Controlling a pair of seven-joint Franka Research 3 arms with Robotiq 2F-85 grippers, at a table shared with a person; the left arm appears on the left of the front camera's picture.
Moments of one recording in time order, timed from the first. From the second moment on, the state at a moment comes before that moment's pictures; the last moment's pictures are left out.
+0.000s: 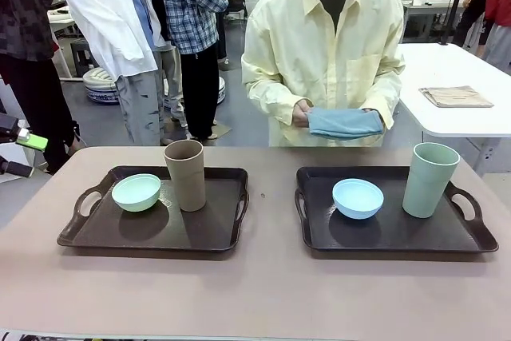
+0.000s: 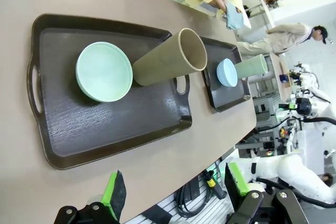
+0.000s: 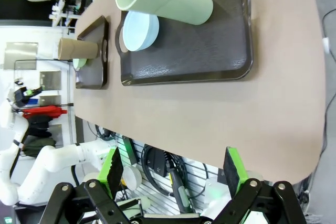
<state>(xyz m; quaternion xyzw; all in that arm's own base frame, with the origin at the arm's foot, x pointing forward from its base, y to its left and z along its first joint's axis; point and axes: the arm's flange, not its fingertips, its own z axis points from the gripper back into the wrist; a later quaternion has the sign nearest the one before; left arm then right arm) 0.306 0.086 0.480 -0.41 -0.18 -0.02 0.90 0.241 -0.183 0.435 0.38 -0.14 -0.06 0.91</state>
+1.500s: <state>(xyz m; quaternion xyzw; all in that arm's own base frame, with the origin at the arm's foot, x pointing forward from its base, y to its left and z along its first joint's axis) 0.403 -0.228 0.571 -0.28 -0.08 -0.14 0.95 0.347 -0.193 0.510 0.29 -0.23 0.32 0.87</state>
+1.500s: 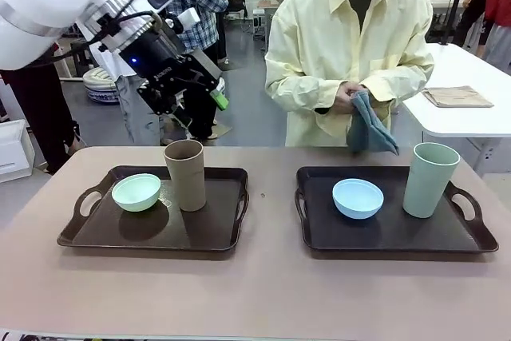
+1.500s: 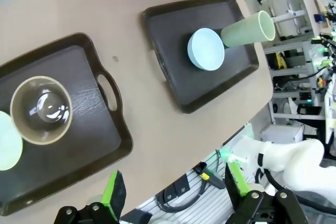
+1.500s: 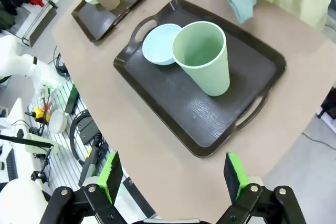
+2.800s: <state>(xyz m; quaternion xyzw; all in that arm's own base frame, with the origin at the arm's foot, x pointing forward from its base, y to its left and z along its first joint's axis) 0.455 -0.439 0.547 -0.02 -0.02 -0.16 0.99 0.424 -0.184 0.425 0.26 -0.34 0.56 0.71</state>
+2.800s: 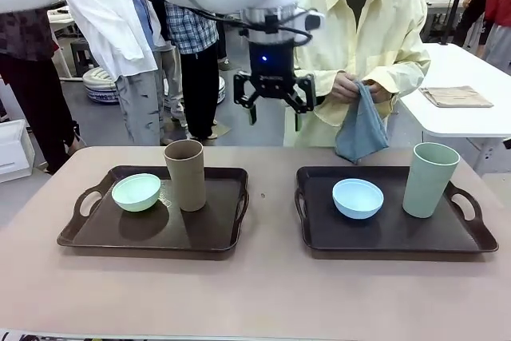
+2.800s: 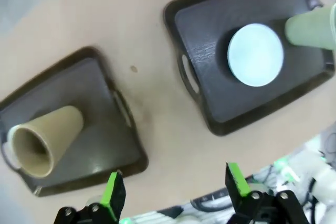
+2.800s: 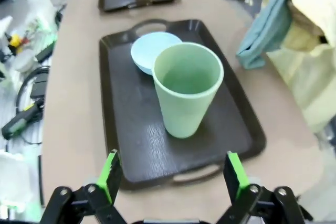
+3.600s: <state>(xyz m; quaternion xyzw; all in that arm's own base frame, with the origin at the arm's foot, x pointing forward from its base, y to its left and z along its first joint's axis) 0.484 -0.458 0.516 -0.06 -0.03 -0.16 0.98 0.430 -0.141 0.417 0.28 -0.29 0.64 0.66</state>
